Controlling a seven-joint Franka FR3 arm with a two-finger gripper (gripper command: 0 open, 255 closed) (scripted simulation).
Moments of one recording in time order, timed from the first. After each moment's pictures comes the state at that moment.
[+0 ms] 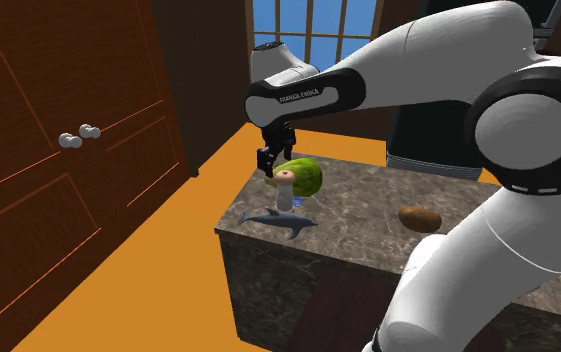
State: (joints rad) arm -0.12 -0.28 -0.26 -2.22 -0.22 1.99 -0.17
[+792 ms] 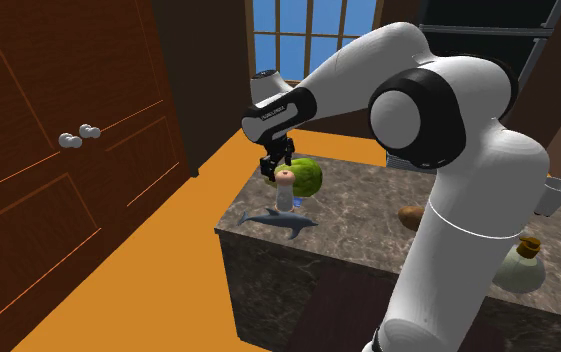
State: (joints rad) arm -0.16 0.04 -0.33 -2.08 -0.19 2.14 -0.27
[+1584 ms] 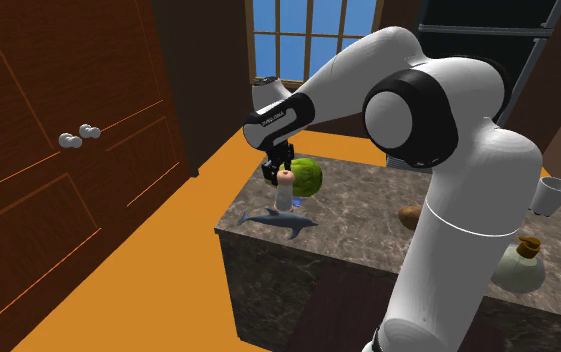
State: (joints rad) arm -0.17 0.06 -0.34 -2.10 -0.19 2.18 -0.27
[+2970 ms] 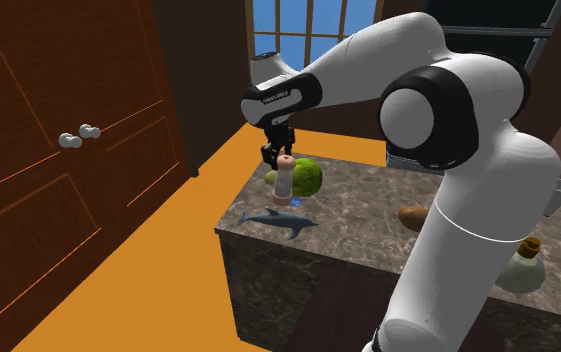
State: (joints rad) arm -0.16 0.00 -0.33 -2.01 -0.19 2.03 -0.29
